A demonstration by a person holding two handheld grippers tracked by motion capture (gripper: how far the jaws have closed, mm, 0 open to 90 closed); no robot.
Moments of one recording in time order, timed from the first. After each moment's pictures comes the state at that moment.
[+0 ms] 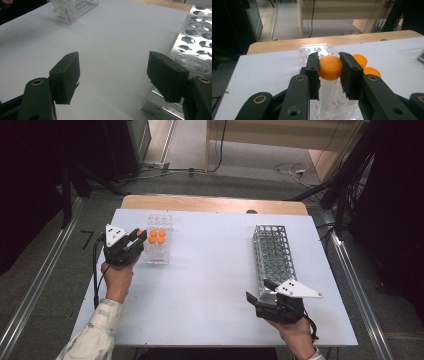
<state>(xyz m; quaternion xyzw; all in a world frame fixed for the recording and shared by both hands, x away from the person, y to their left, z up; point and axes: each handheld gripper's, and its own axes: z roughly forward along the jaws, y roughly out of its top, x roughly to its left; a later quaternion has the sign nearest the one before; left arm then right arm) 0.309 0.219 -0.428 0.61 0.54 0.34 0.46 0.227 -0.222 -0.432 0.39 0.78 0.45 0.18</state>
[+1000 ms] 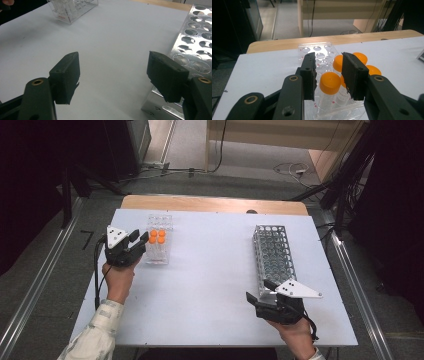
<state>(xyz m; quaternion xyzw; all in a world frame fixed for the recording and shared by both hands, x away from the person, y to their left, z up) 0.308 0.217 -0.430 0.61 0.54 0.34 0.47 0.227 -0.222 -0.432 0.39 0.78 0.45 0.18</state>
